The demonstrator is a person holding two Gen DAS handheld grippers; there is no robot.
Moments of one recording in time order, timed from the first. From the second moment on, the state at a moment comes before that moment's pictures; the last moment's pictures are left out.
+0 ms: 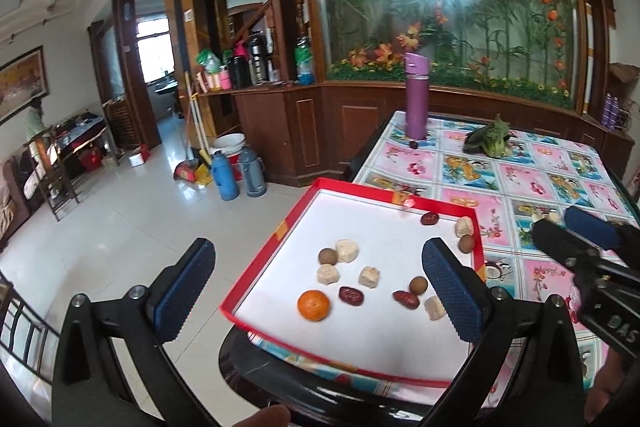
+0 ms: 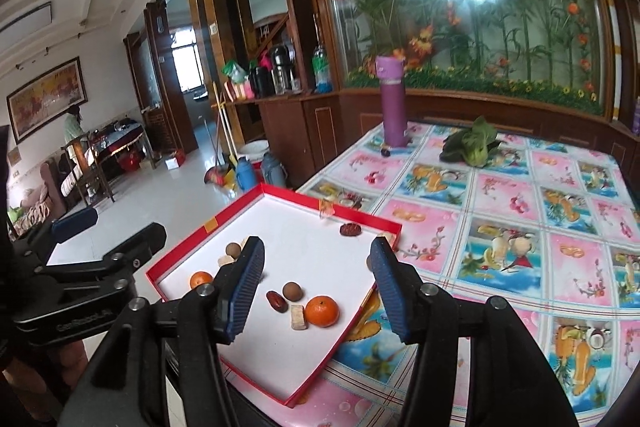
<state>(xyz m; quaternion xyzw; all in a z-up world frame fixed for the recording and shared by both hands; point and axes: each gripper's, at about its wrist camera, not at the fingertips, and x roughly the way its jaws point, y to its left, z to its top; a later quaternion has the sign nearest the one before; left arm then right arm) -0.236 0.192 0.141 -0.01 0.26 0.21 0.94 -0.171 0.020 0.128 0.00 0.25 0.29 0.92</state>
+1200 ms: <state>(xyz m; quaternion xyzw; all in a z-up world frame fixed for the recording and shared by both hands) -0.272 0.178 0.155 -0.02 0.24 0.21 0.95 -0.208 0.013 0.138 -0.01 0.21 0.29 0.93</state>
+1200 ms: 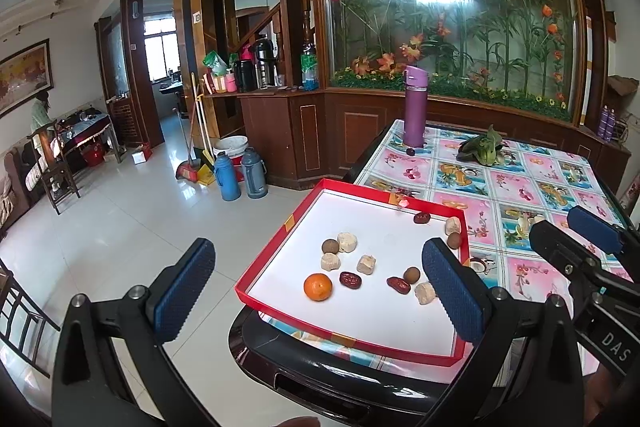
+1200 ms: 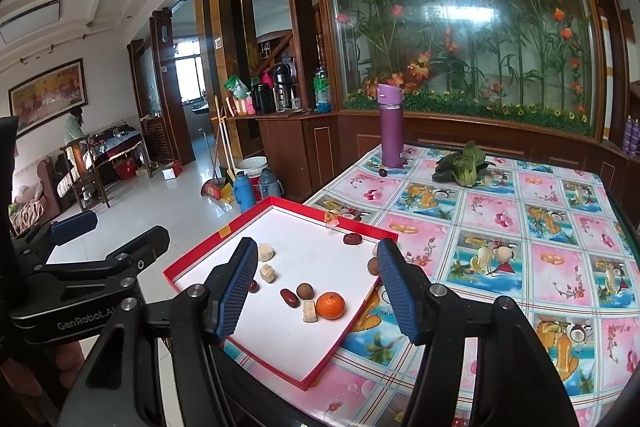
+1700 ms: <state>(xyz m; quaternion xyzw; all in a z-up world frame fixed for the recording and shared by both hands) -0.280 0.172 0.155 -0.03 0.24 0.21 0.95 -0.210 0.013 0.141 -0.01 0.21 0.29 0.93</state>
